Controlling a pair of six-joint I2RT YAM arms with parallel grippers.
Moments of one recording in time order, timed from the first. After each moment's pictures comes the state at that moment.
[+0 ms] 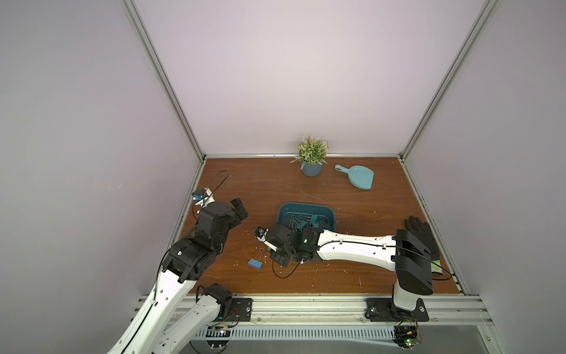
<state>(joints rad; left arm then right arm) -0.45 0.71 0.98 -0.81 -0.49 -0.77 1.28 1.82 1.40 -0.56 0.20 0.06</state>
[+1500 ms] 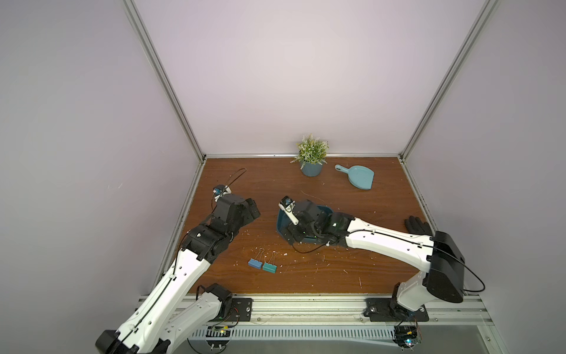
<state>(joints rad) -0.45 0.92 0.94 -0.71 -0.30 -0.78 1.04 1.55 1.23 -0.45 0.26 0.20</state>
